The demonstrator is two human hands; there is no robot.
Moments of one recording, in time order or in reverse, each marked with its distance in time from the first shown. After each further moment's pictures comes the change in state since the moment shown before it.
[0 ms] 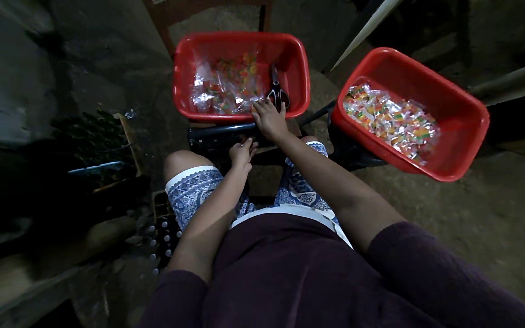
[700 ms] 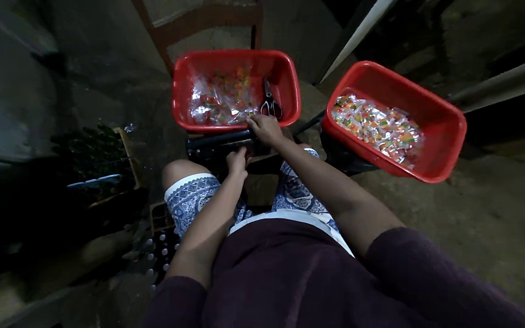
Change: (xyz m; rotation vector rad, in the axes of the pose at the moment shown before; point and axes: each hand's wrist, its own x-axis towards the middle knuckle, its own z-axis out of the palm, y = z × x) left_hand -0.002 0.001 0.000 0.079 -0.012 0.054; right_hand -0.007 -0.010 -0.031 0.207 -0.001 -0.044
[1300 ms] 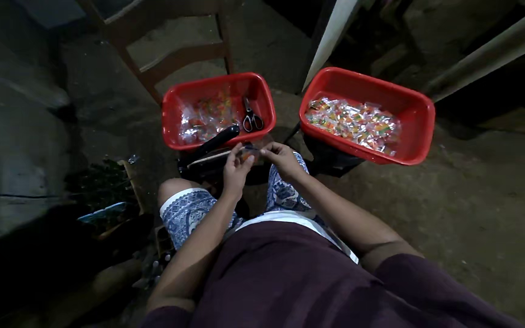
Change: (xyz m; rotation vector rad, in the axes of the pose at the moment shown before) left_hand -0.100 0.025 0.003 0.285 -0.477 0.486; right_hand -0.147 0.003 -0.036 1.040 0.239 0.079
